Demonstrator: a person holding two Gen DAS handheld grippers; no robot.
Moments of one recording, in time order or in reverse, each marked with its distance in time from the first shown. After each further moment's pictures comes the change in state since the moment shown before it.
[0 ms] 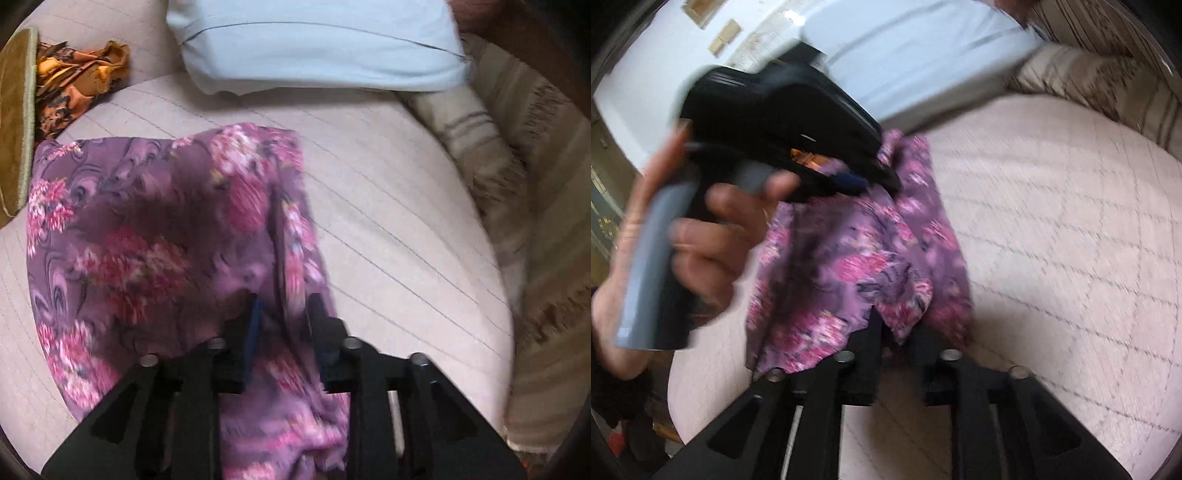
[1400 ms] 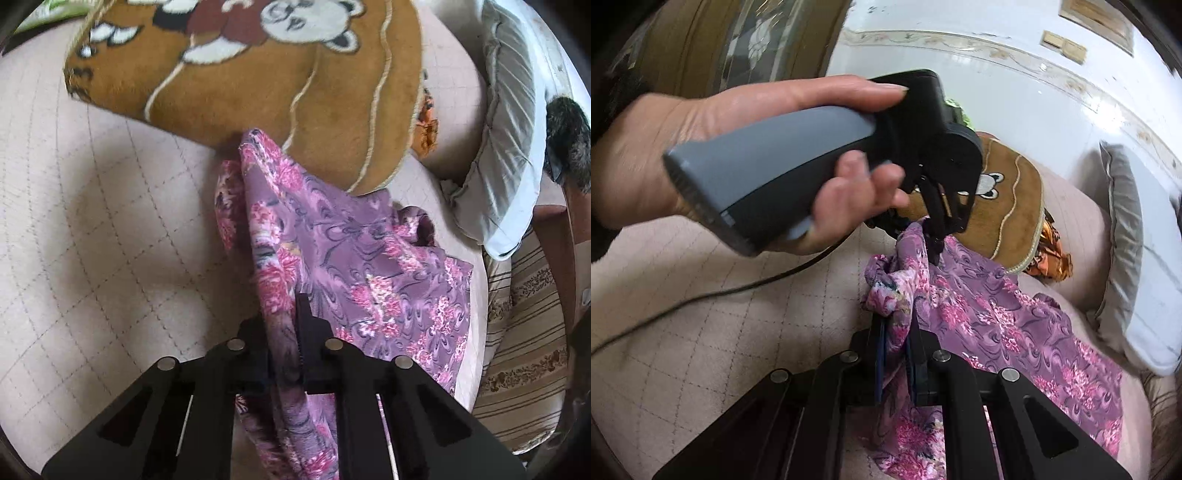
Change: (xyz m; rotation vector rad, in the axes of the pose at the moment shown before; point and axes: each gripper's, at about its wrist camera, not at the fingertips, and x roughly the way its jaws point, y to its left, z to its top) left arm -0.079 0.383 -0.057 -0.459 -0.097 -0.150; right arm 0.134 0.347 -0.091 -1.017 -0.128 -0.077
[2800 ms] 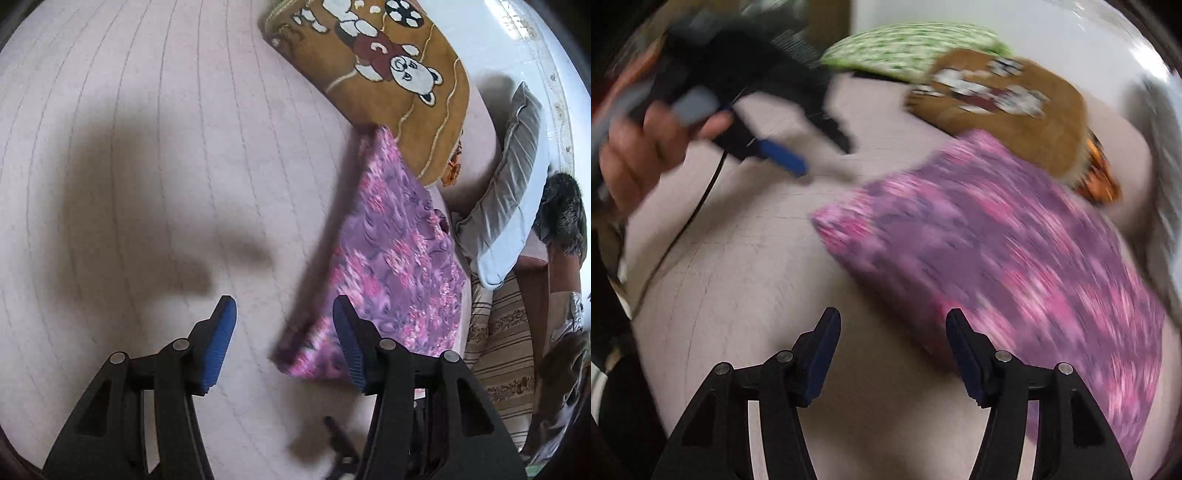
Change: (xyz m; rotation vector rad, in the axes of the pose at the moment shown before) left arm -0.065 0.116 -0.113 -0.266 -0.072 -0.058; right arm -0.012 0.021 -0.028 -0.035 0.280 0.223
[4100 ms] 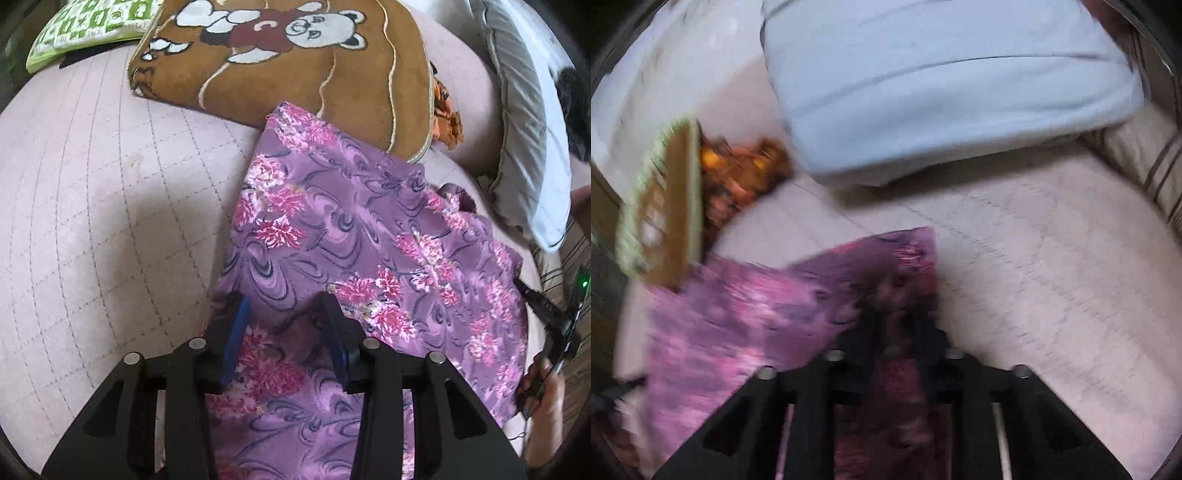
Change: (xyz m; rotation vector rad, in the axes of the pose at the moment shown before) left arm 0.090 -0.123 0.001 0.301 -0.166 0.250; right arm 0.014 -0.404 -0.122 0.926 -0.008 -0.172
